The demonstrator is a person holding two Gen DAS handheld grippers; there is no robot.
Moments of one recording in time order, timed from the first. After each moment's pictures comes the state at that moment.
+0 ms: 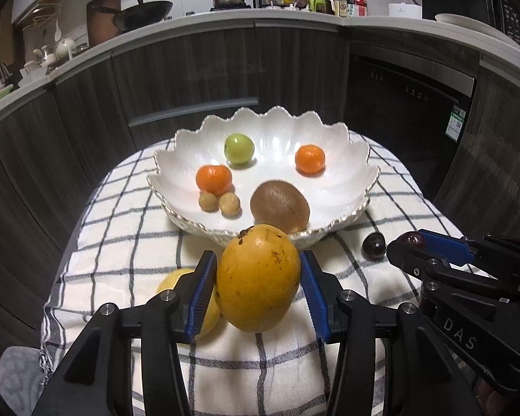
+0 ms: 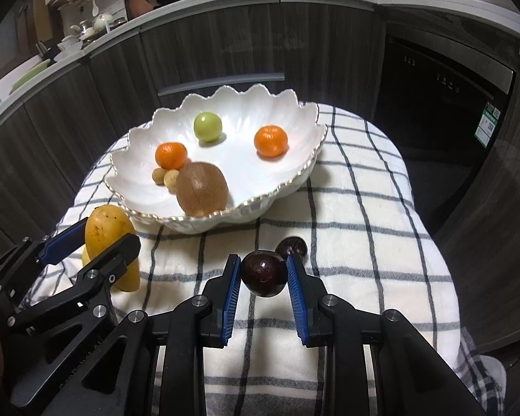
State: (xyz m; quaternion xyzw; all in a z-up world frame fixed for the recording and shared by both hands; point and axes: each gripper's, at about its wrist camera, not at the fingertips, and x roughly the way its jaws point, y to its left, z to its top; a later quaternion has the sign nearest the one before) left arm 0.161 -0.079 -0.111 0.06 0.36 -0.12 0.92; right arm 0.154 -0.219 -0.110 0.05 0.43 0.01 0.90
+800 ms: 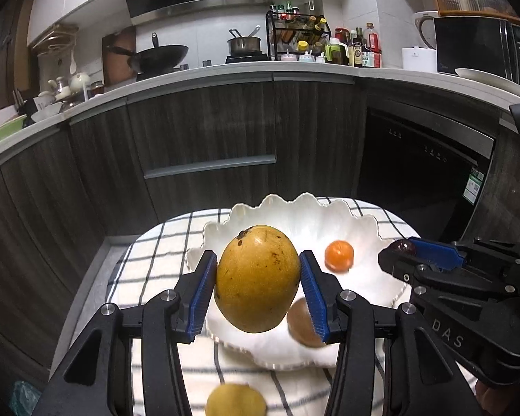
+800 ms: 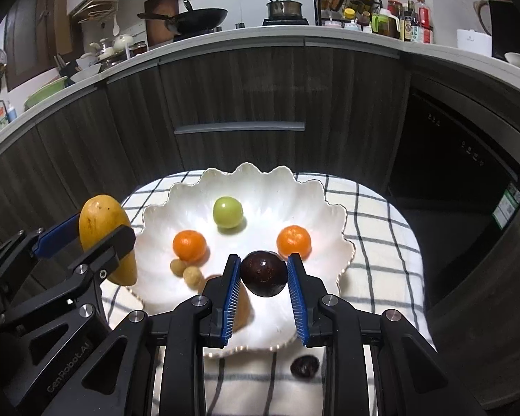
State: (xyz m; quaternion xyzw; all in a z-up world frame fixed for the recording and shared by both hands) left arm 0.226 -0.062 -0.046 0.05 0.27 -0.10 0.96; right arm 0.233 -0.206 -0.054 0.03 0.37 0.04 0.93
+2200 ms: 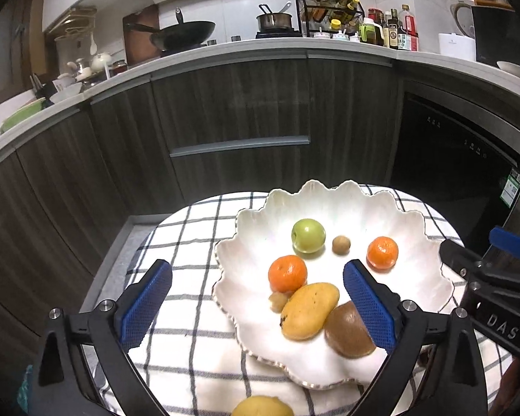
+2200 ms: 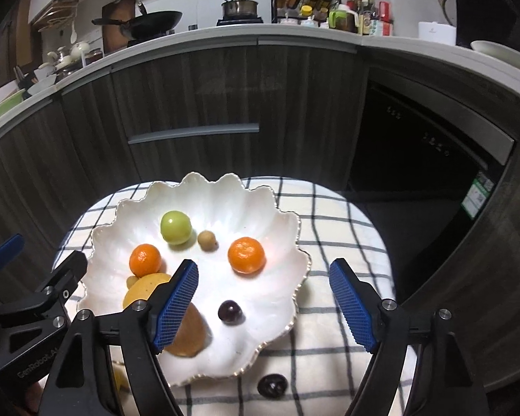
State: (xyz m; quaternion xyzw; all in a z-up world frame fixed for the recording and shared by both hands) left arm 0.257 -0.050 -0.059 0.06 0.31 -0.04 0.95; right arm 0.244 -0.224 -0.057 0.03 0.37 -0.06 0.93
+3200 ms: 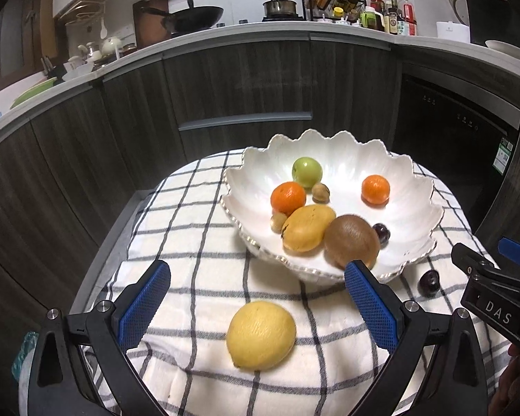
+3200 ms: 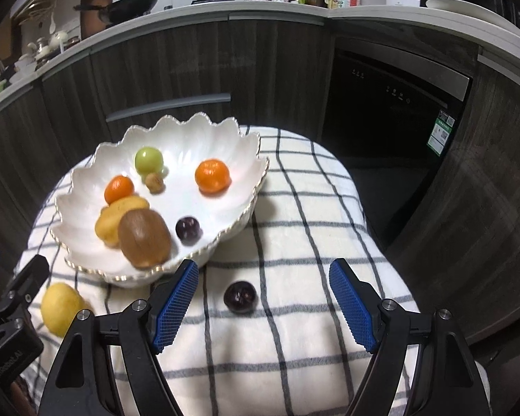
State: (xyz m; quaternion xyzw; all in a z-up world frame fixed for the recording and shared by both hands) left arm 0.180 -0.037 -0.101 0.05 0.34 -0.02 0.94; right arm 0.174 -0.230 -0.106 0.04 0.41 -0.11 0.91
